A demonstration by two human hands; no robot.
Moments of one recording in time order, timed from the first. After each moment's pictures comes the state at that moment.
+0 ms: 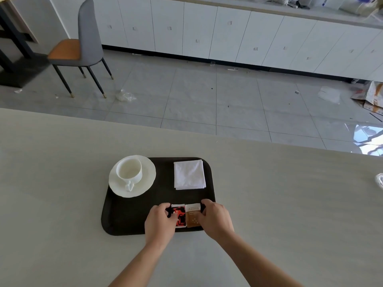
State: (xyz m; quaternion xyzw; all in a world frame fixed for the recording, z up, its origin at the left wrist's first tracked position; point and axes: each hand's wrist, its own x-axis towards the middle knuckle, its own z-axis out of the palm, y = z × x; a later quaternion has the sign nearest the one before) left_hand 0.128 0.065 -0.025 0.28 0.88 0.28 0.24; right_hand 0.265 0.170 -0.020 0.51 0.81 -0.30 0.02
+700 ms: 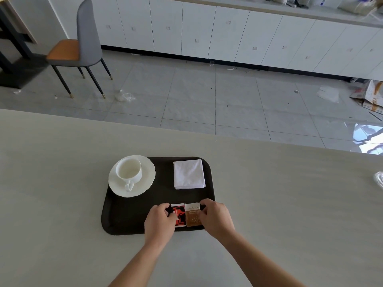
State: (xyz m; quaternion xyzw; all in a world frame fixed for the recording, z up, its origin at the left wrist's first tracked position) left_hand 0.128 0.064 -0.024 0.28 0.88 0.29 0.26; right_hand 0.269 0.171 -0.015 0.50 0.80 -0.33 0.01
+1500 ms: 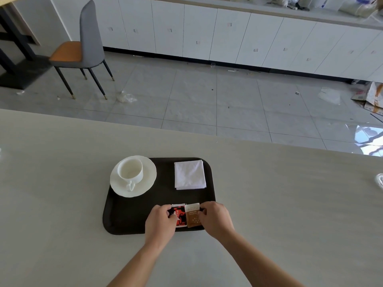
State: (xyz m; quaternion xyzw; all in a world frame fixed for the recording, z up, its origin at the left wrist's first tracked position) left_hand 0.127 0.063 -0.023 0.30 0.88 0.27 0.26; right_hand 0.264 0.170 -0.006 0.50 0.81 -0.31 0.03
